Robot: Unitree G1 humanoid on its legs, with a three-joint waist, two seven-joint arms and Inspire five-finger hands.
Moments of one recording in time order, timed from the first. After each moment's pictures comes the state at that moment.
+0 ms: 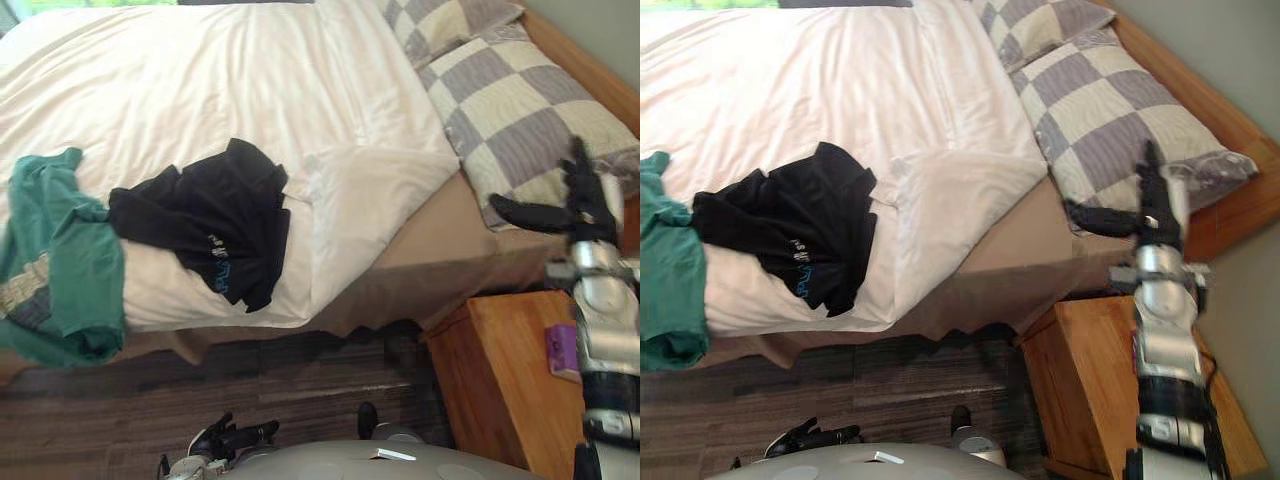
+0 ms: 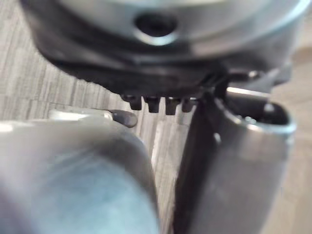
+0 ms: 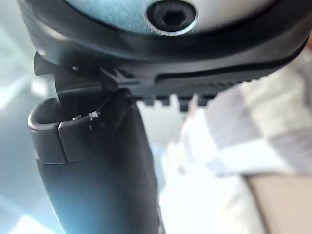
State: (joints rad) left arm 0.20 0.17 0.11 0.99 -0.18 0.03 -0.14; right arm -0.26 -0.61 -0.19 0.26 0.04 -0.07 0.02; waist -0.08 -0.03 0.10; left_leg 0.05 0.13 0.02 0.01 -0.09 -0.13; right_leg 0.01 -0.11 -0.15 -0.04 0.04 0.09
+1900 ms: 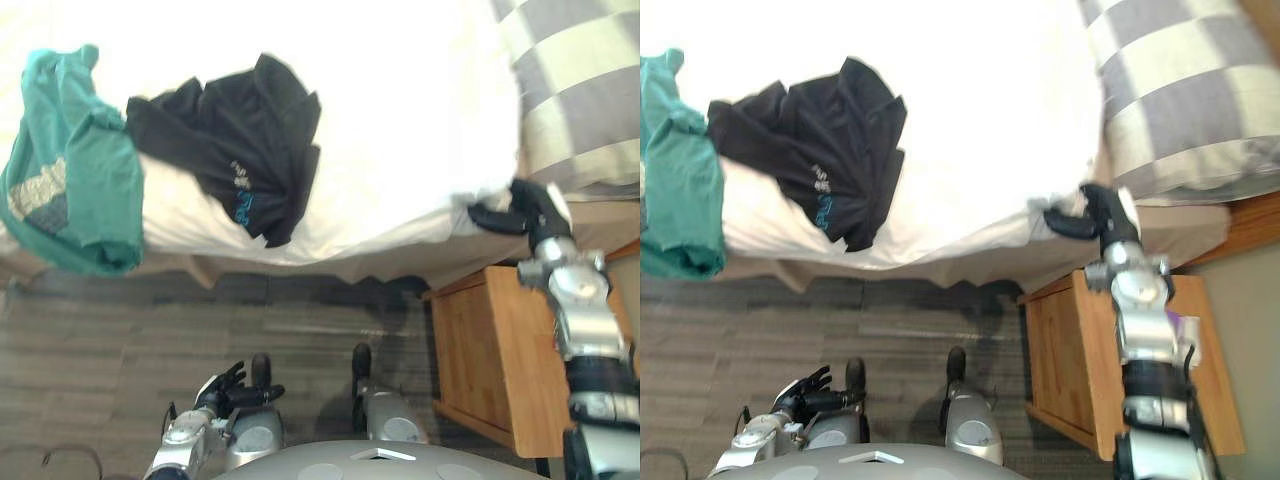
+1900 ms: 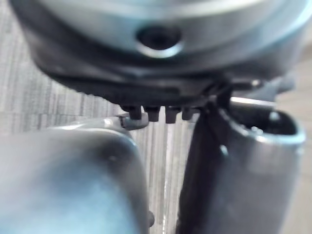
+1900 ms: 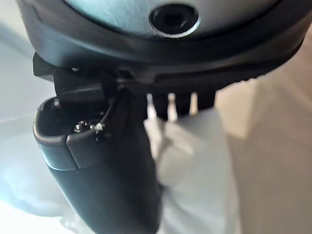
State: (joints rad) left arm 0.14 0.22 0.06 0.90 -0.07 0.00 -0.19; right arm -0.14 -0.49 -0.24 0.22 0.07 0.10 0.06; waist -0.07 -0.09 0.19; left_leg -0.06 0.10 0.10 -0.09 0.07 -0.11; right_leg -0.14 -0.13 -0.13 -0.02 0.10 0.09
